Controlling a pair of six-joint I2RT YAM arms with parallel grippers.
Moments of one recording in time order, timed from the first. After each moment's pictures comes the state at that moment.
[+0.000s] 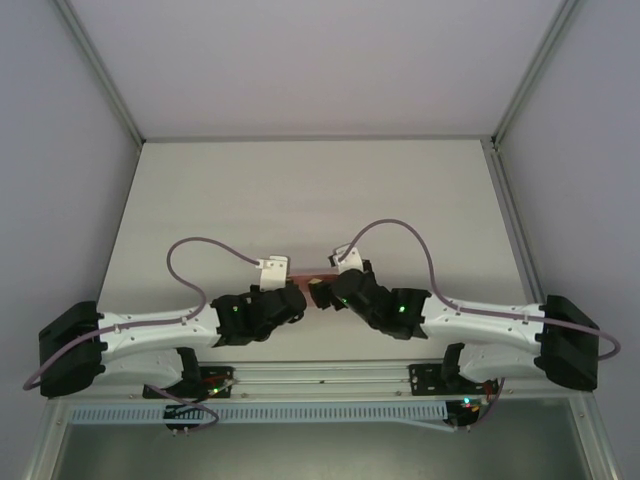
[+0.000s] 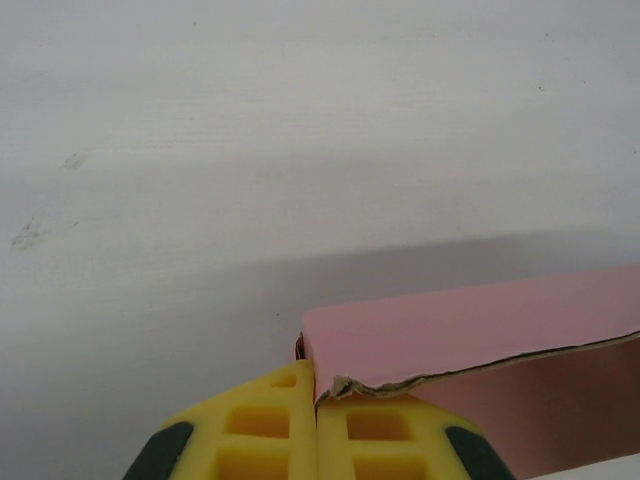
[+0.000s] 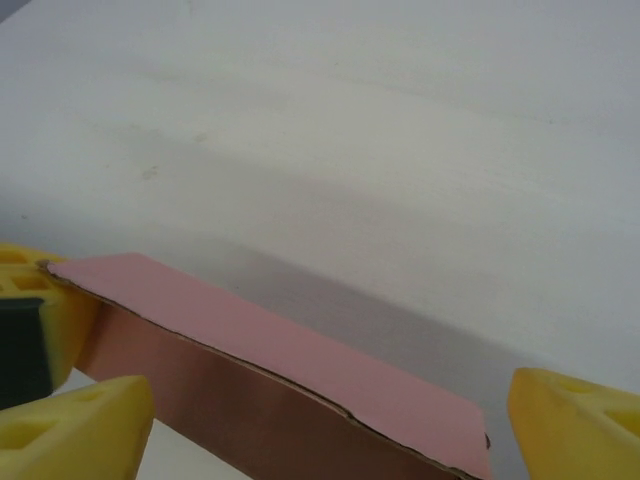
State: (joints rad) left arm -1.26 1.17 0.60 -0.31 -0.72 -0.86; right arm 1.19 1.16 0.67 -0.18 0.49 0.54
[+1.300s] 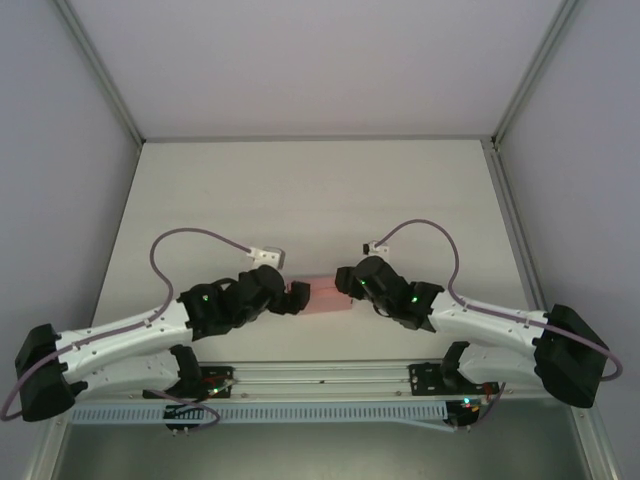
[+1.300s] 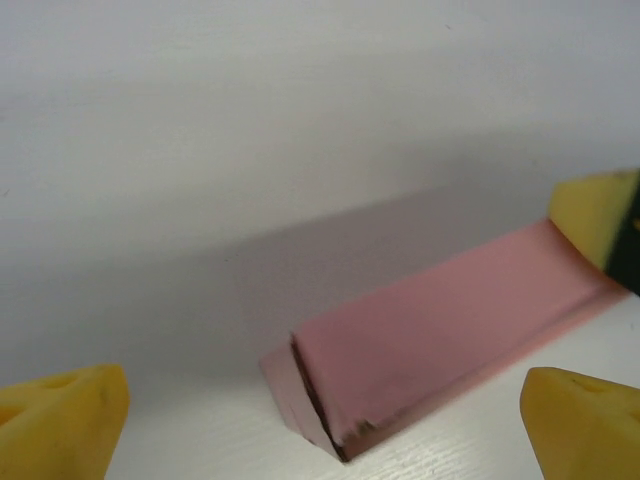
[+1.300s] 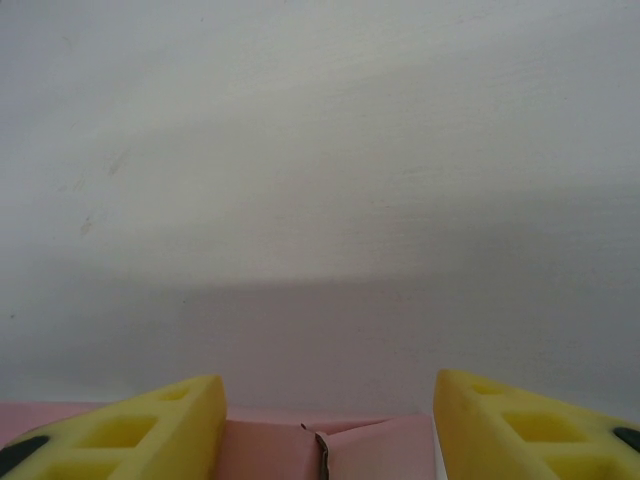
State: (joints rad) left arm -1.09 0.98 0.68 -0.49 -0.35 -0.75; right arm 0.98 1.13 0.54 -0.14 0.27 0.90
